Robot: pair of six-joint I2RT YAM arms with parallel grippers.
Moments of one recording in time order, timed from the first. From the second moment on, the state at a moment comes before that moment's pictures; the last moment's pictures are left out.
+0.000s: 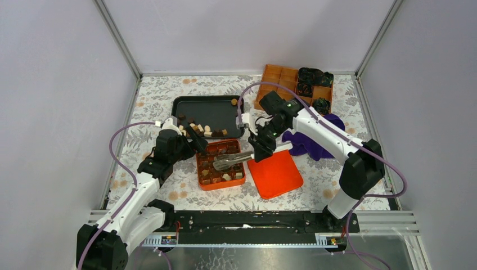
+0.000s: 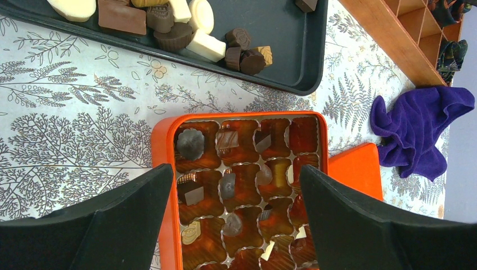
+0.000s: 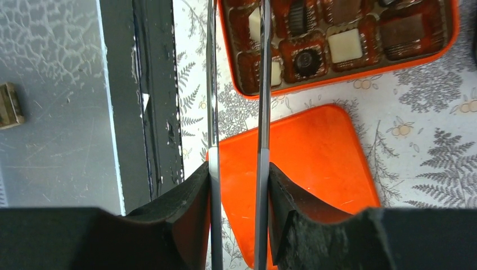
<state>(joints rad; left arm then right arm) -0.28 0.86 0.51 -0.22 0.04 -0.69 0.67 1.66 1.45 -1.10 -0.71 -0.68</state>
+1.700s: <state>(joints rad) -0.27 1.03 0.51 -0.16 0.06 -0.65 0.50 2.08 1.82 -0.94 -0.45 -0.62</state>
